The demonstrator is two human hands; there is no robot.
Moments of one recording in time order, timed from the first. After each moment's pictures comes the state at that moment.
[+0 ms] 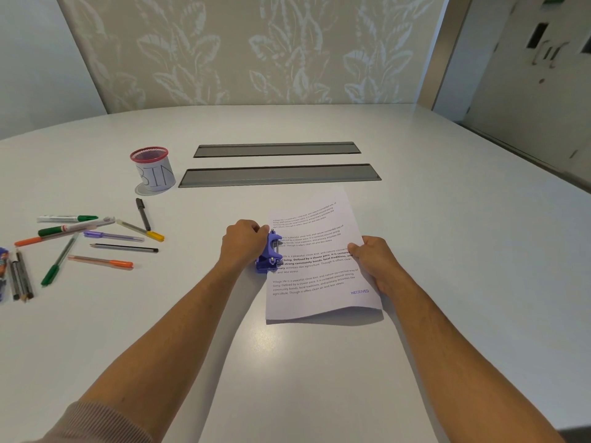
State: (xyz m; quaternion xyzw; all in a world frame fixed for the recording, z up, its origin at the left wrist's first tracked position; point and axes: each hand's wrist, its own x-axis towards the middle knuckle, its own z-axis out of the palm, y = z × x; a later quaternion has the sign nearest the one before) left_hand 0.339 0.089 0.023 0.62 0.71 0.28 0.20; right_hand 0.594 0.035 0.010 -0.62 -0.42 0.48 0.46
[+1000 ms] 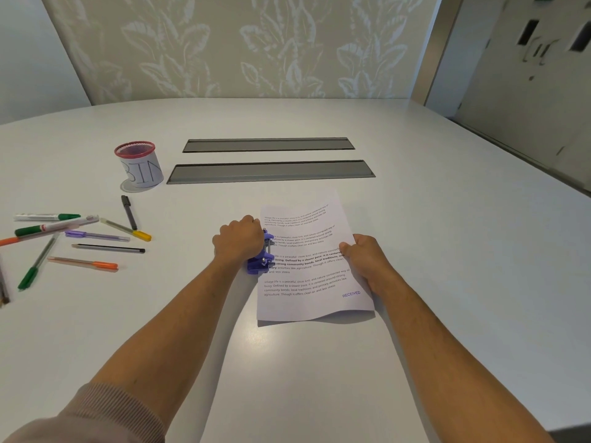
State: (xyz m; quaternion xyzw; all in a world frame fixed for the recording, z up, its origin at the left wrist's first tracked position) left_hand 0.342 0.113 0.011 0.70 0.70 0.09 0.09; right_hand 0.590 0.035 0.012 -0.64 -0.44 0.46 0.43
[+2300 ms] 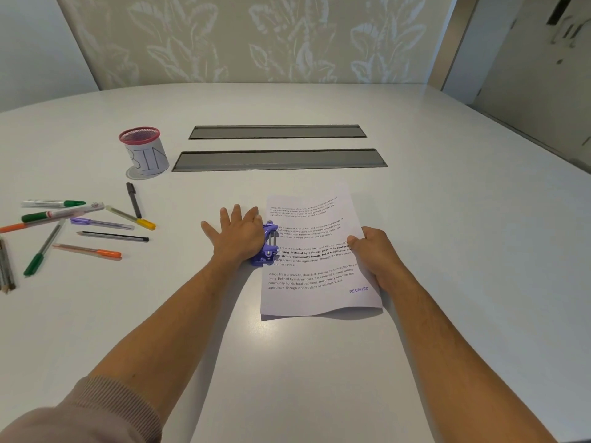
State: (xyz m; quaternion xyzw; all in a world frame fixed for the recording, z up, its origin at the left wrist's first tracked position) left_hand 0.336 0.103 0.002 0.67 0.73 0.08 0.12; right_hand 0.594 0.042 0.004 -0.65 -0.46 0.44 0.41
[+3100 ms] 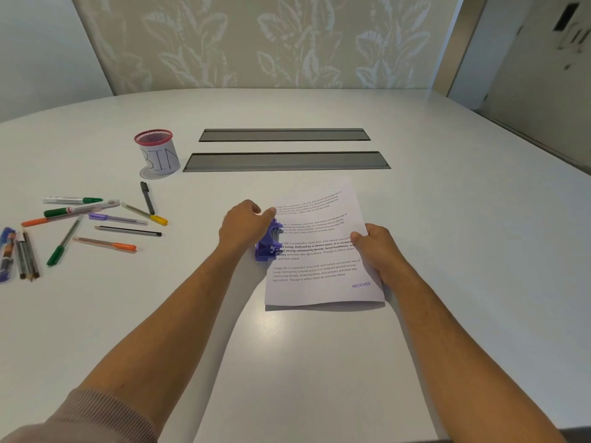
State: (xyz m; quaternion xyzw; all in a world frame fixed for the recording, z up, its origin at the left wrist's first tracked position) left_hand 0.335 0.089 0.030 0.59 0.72 0.28 0.21; right_hand 0.593 0.034 0.010 -0.63 -0.47 0.45 0.43
